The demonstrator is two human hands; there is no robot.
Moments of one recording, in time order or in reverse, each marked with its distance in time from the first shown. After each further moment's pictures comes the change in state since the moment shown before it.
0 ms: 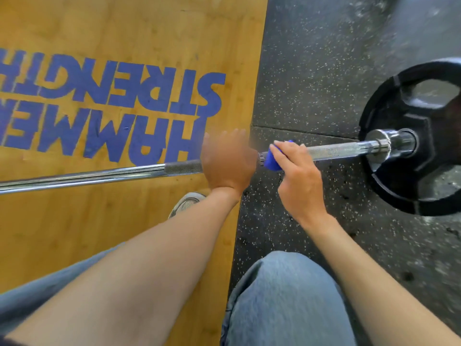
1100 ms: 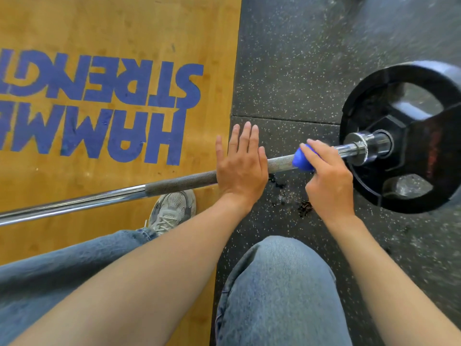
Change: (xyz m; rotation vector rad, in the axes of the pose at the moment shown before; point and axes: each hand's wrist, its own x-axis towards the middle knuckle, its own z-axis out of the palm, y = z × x) left_hand -0.045 0.064 -0.007 0.016 -0.201 0.098; right_hand -0.051 0.067 -0.050 -0.083 0.027 0.154
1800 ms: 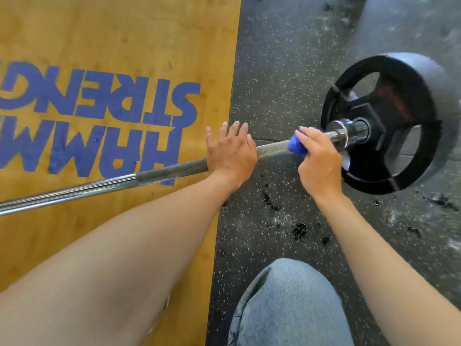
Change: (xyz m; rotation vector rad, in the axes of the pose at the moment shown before) left_hand 0.099 -0.016 -0.012 0.017 -0.321 -0.041; right_hand 0.094 0.003 0.017 0.020 0.024 0.058
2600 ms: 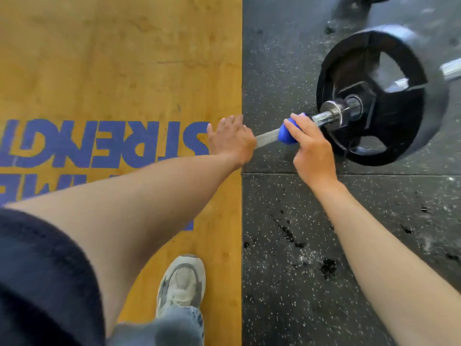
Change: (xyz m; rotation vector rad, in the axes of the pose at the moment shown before) left_hand 0.135 -0.031 -0.047 -0.127 -0.081 -0.028; right_hand 0.115 -0.023 0.050 0.027 0.017 -0.124
